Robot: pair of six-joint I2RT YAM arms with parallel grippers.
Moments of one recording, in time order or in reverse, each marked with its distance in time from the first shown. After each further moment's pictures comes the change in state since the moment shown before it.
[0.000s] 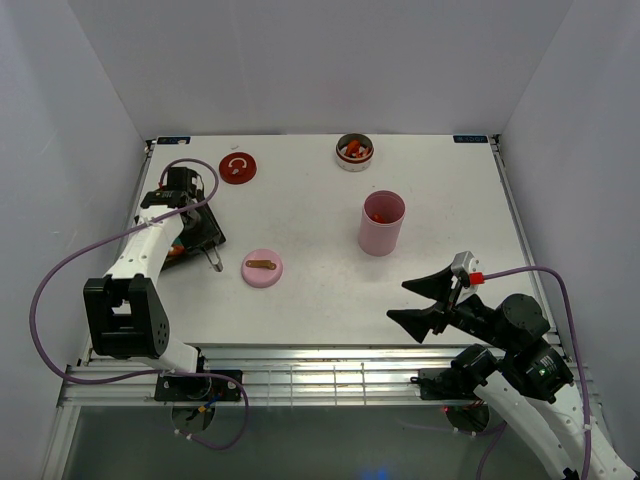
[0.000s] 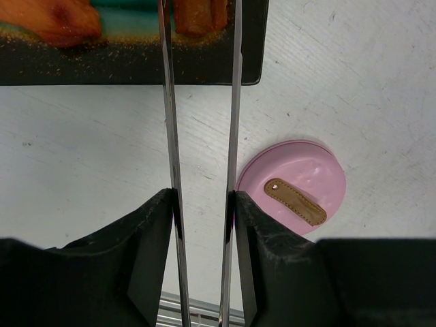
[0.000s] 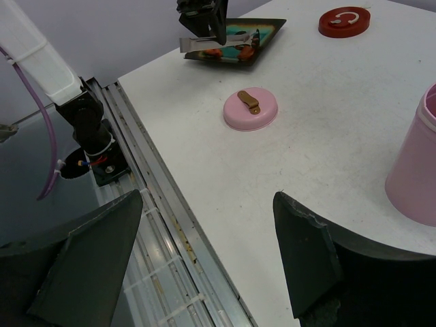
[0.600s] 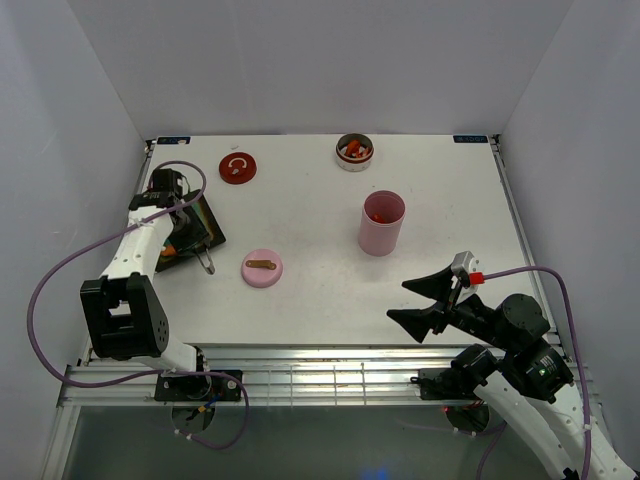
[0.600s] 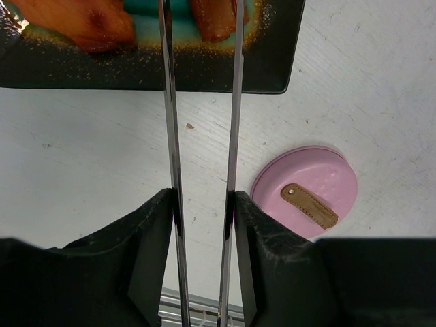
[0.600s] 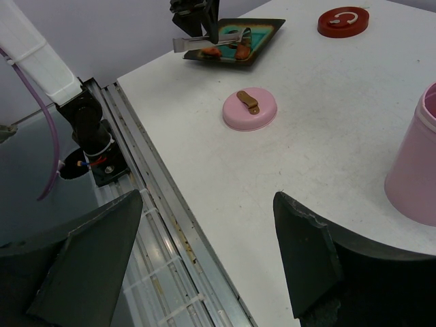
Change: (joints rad) left arm 0.091 0.001 -0.008 -0.012 0.048 0.046; right arm 0.000 0.000 0.000 0.000 0.003 0.000
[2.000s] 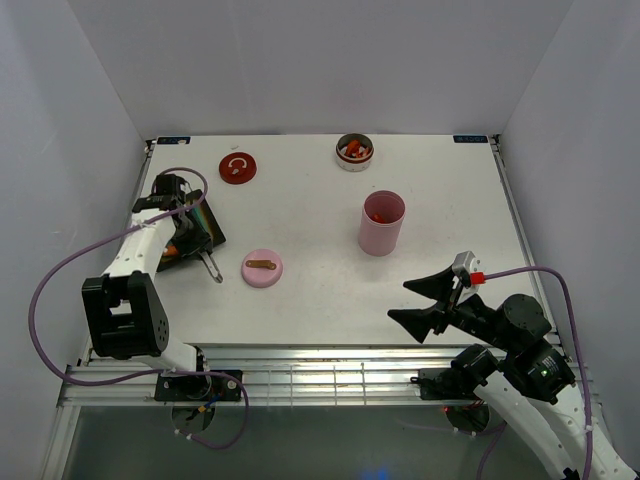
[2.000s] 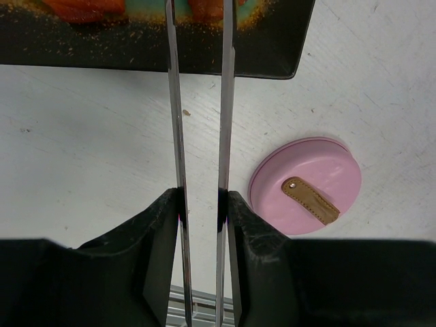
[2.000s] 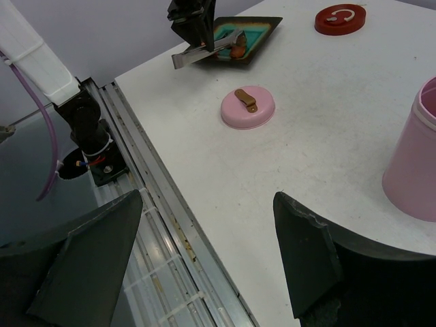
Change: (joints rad) left arm 0.001 0.006 -0.043 0.005 0.030 -0.041; right arm 0.002 -0.002 0.011 -0.021 0.011 0.000
